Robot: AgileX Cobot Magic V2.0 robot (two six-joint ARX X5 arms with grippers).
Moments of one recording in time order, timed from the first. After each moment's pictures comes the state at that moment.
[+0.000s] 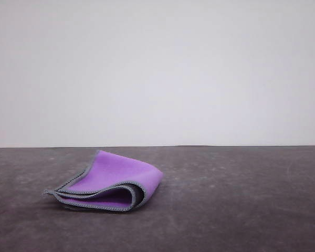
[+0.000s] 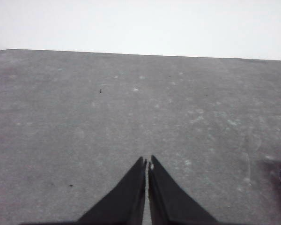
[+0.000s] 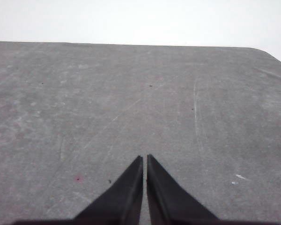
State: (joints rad) left_arx -0.03 0.00 0.03 -0.15 0.02 -0.04; right_arx 0.02 0.00 0.02 -0.17 0.03 0.03
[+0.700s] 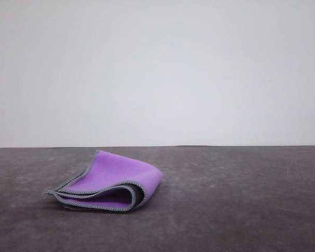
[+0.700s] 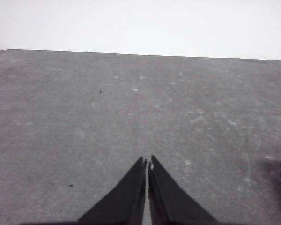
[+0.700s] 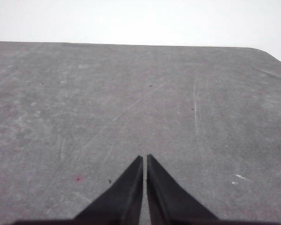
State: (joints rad) left_arx -0.03 0.00 0.03 -0.15 0.02 -0.04; right_arx 0.02 0.00 0.02 -0.17 0.03 0.03
